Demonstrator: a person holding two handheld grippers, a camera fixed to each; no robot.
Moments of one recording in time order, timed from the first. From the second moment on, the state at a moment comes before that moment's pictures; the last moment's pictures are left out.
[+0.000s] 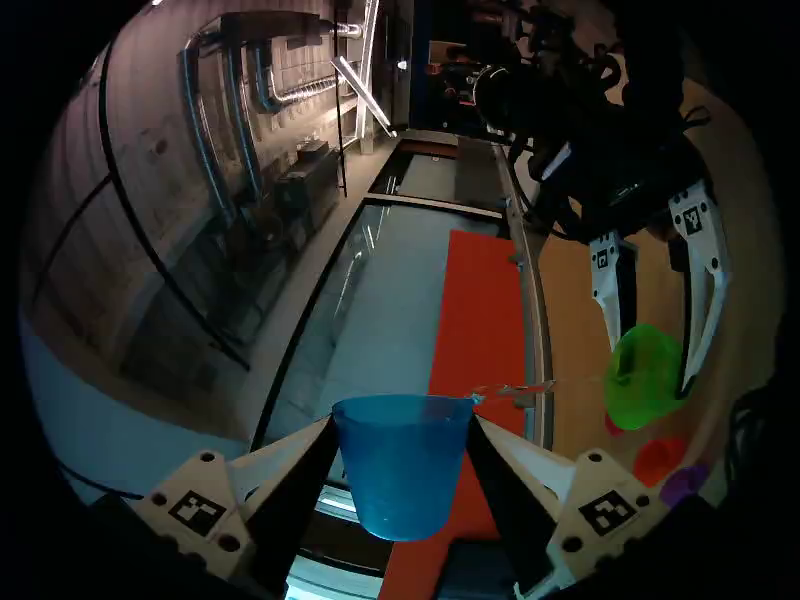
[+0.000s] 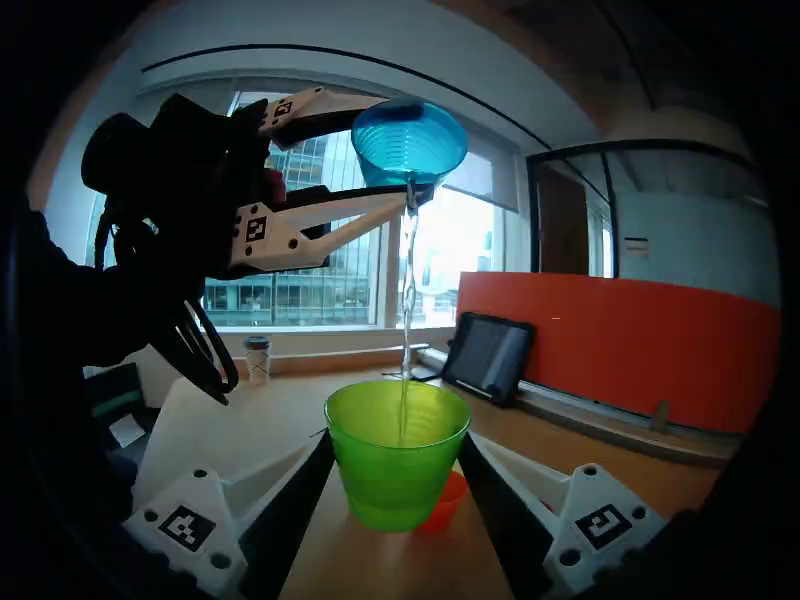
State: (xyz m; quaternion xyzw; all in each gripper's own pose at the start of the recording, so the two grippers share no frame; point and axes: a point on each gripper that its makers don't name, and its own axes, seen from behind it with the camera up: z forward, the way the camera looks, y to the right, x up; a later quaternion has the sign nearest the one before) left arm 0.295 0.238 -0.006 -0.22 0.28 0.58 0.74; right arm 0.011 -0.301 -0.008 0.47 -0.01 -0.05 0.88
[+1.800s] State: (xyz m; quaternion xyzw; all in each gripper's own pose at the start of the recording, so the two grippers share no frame) left arm 0.299 0.251 -0.023 -0.17 0.35 0.67 0.63; right arm 0.012 -0.297 -0.005 0.46 -0.01 -0.05 0.88
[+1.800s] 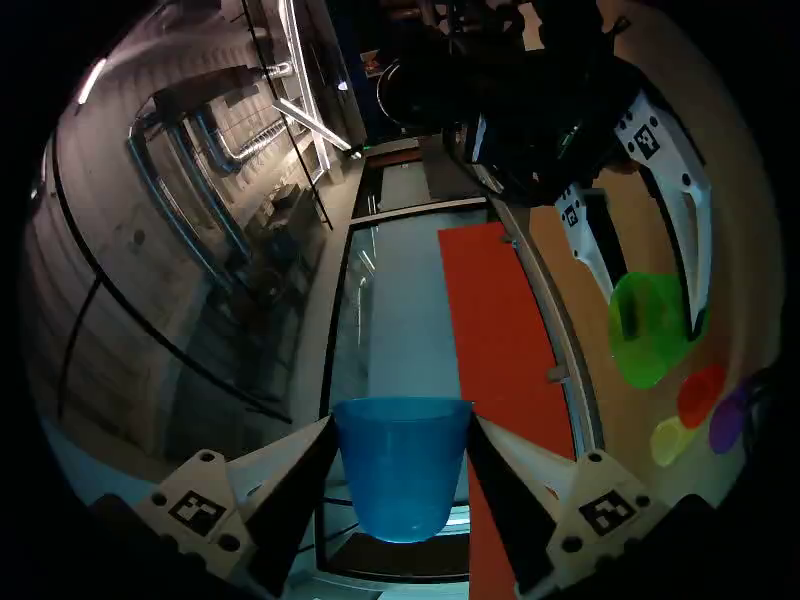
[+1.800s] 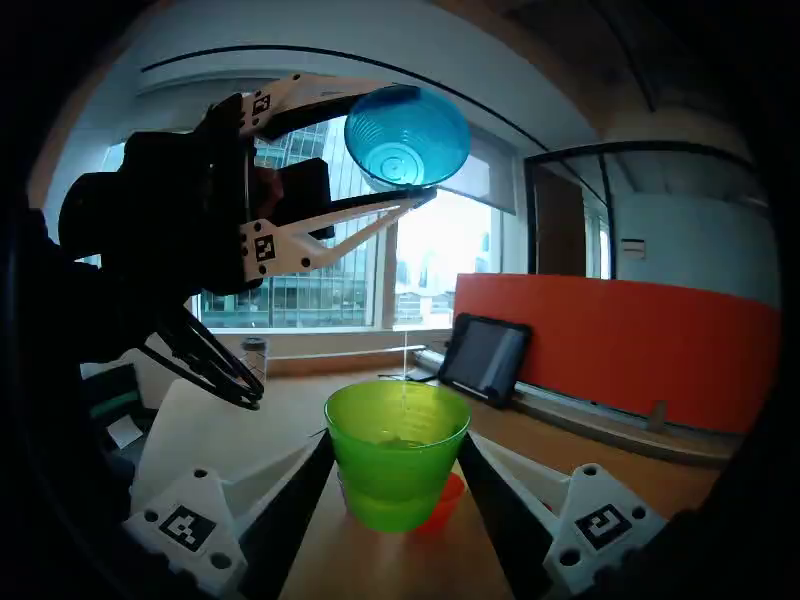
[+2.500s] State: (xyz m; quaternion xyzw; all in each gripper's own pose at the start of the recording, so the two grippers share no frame) left arm 0.302 0.242 -0.006 -0.21 0.31 0.58 0.73; right arm 0.014 -0.297 -0.004 0.46 0.00 -0.05 0.89
